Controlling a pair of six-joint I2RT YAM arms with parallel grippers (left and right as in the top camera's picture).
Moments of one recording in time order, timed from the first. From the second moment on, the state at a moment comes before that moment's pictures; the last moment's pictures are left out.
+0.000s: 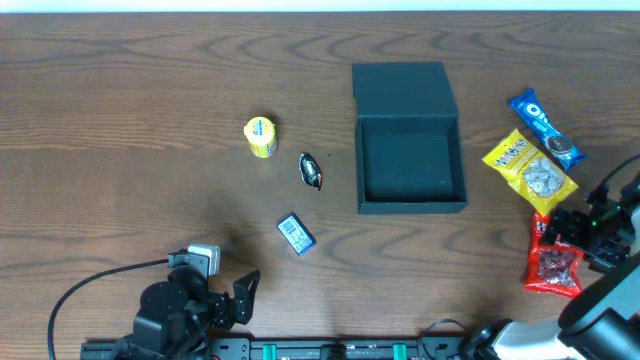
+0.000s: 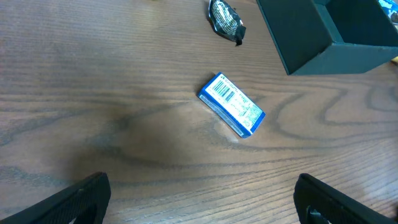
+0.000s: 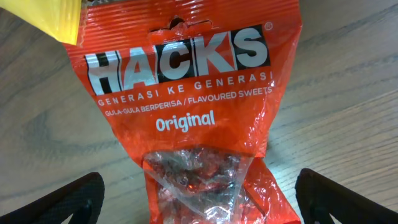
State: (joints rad) left arm -0.35 0.01 0.35 -0.99 0.18 -0.33; right arm -0.76 1.65 1.03 -1.02 0.03 -0.22
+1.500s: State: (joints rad) left arm -0.35 0.01 0.35 -0.99 0.18 -0.33; right arm -0.76 1.69 0.96 -0.89 0.03 -0.12
